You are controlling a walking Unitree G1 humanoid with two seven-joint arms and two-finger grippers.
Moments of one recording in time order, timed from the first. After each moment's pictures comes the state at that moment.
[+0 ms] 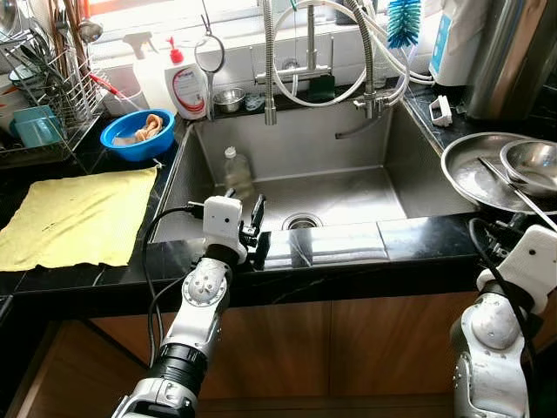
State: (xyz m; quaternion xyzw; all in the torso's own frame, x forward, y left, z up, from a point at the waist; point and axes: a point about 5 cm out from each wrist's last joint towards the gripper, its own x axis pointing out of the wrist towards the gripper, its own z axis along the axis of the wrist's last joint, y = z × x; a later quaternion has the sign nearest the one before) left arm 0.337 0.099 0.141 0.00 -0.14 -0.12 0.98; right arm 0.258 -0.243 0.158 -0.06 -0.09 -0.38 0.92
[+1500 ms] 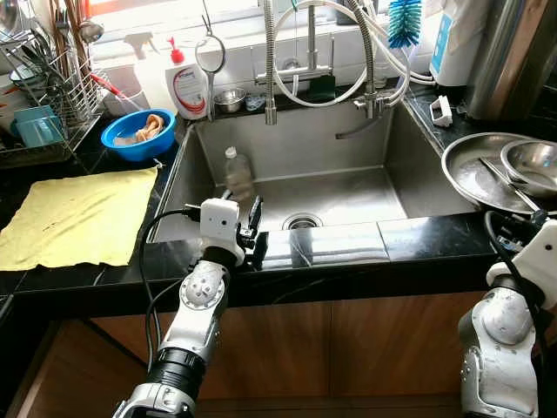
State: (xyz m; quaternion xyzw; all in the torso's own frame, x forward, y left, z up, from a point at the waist) left arm 0.333 0.102 0.140 0.00 -0.14 -0.11 0.98; right arm 0.261 -0.248 0.165 -0.04 -0.10 -0.38 0.92
